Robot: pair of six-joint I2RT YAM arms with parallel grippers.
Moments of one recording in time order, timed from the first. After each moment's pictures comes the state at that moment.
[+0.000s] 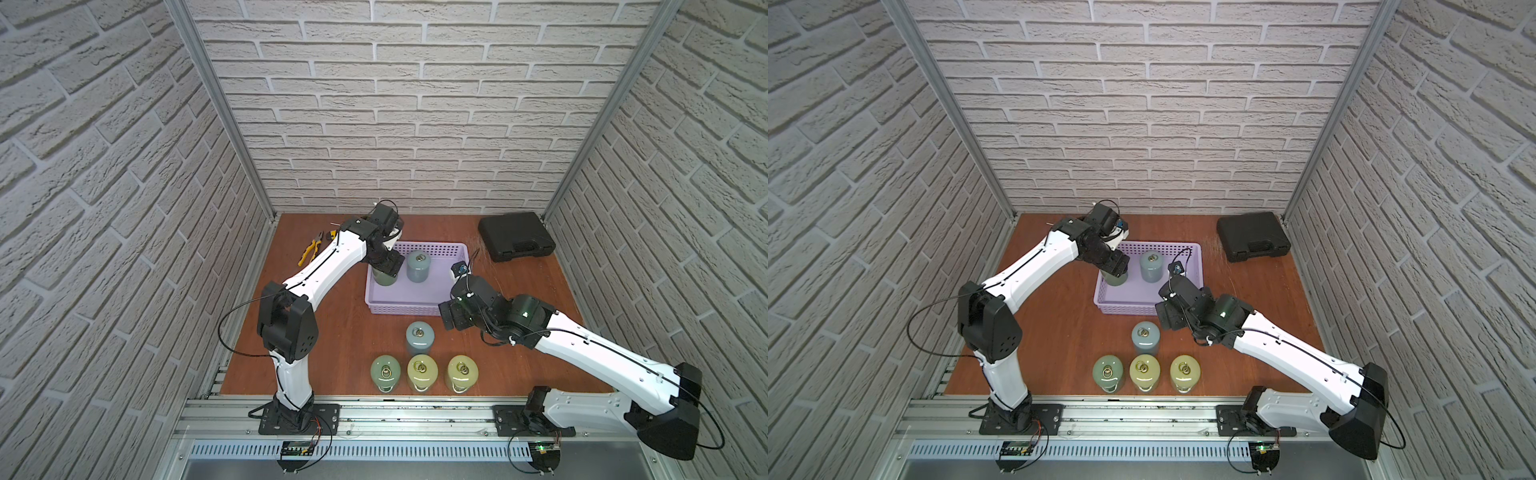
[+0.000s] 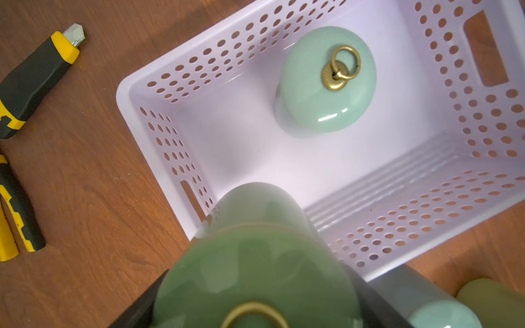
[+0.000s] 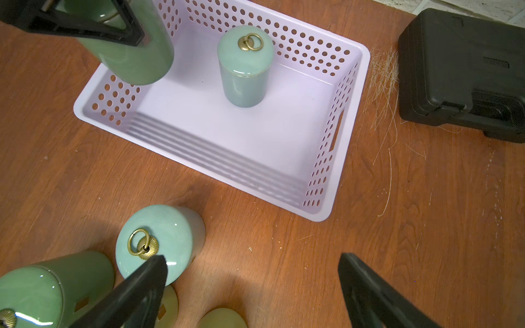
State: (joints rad) left arm -0.57 1.83 1.75 -1.08 0.00 -0.01; right arm 0.85 1.17 1.10 -0.90 0.43 0.43
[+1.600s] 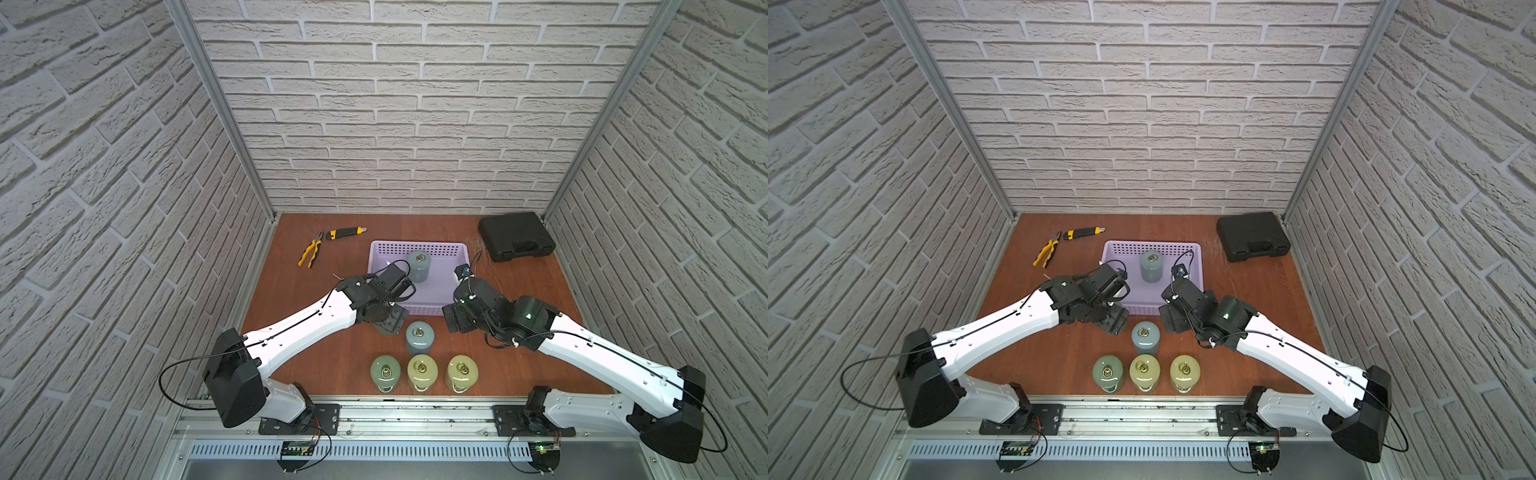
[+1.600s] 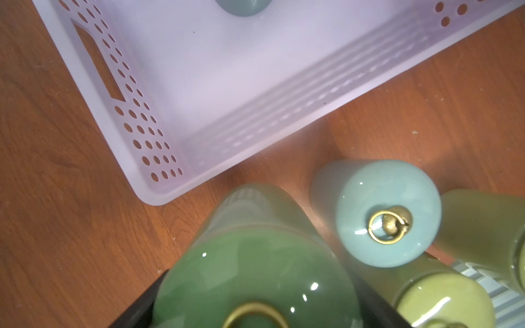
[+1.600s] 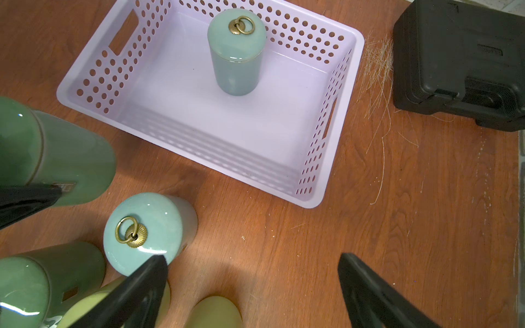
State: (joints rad) left arm -0.88 1.41 1.17 -0.96 -0.15 -0.32; right arm 0.85 1.15 1.10 -0.95 0.43 0.45
